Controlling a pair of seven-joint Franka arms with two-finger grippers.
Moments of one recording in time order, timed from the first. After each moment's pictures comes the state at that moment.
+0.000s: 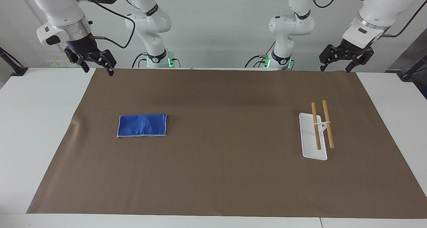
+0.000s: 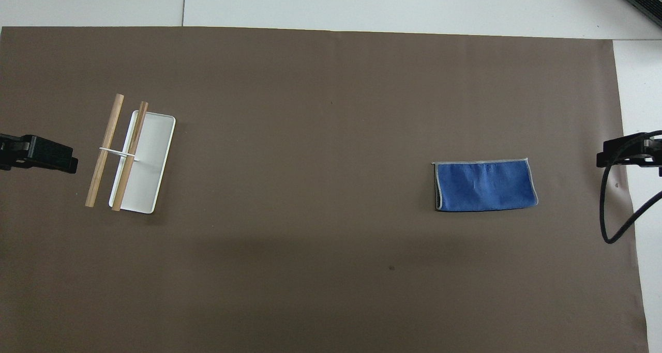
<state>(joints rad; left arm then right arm) -0.07 -0.03 -0.02 -1.50 -0.02 1.42 0.02 0.02 -0.06 -0.10 -1.61 -0.03 1.54 0.09</state>
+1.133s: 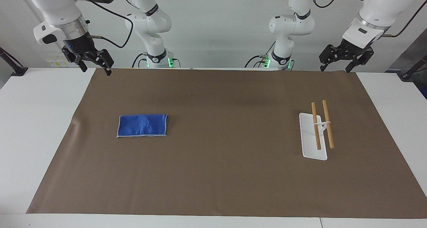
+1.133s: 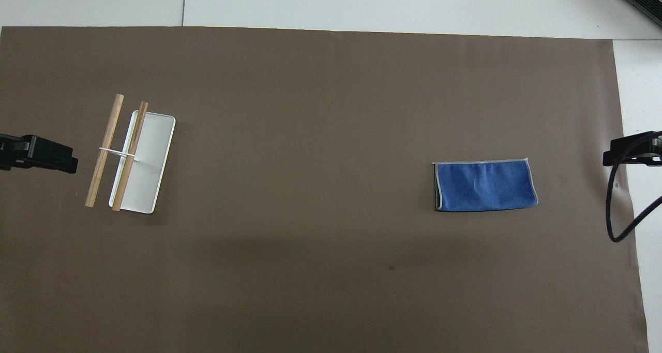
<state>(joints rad) -0.07 -0.03 -0.02 -1.50 -0.02 1.42 0.02 0.00 -0.06 -0.10 -1.61 -0.03 1.55 0.09</state>
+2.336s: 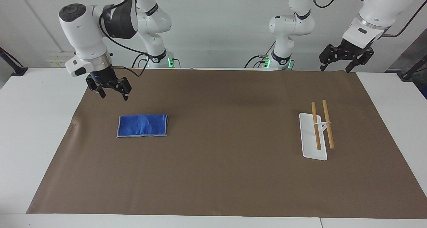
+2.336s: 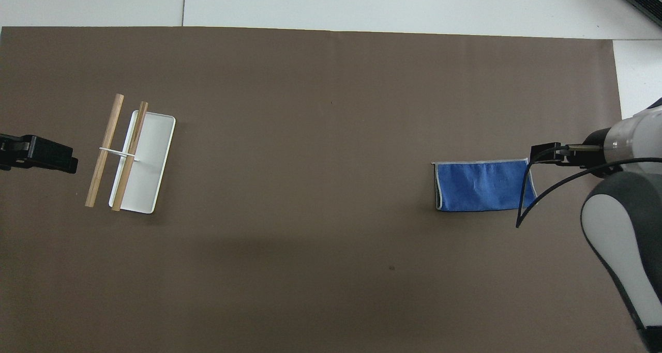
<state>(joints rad) -0.07 -0.03 -0.02 -1.50 -0.02 1.42 0.02 0.06 -0.07 -0.08 -2.00 -0.02 2.01 0.08</state>
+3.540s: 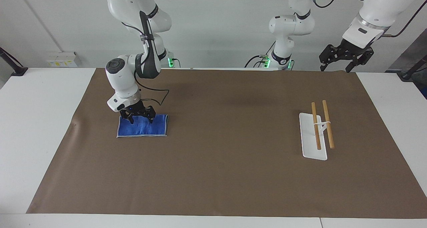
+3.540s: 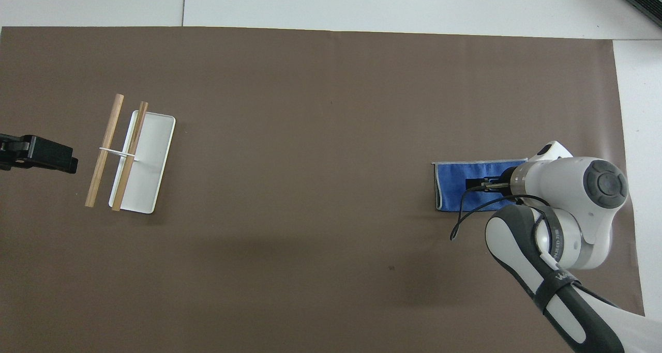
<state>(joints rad) -0.07 -0.03 -0.02 -1.50 -0.02 1.42 0.02 0.10 0.09 -0.09 -2.34 0.11 2.54 -0.09</state>
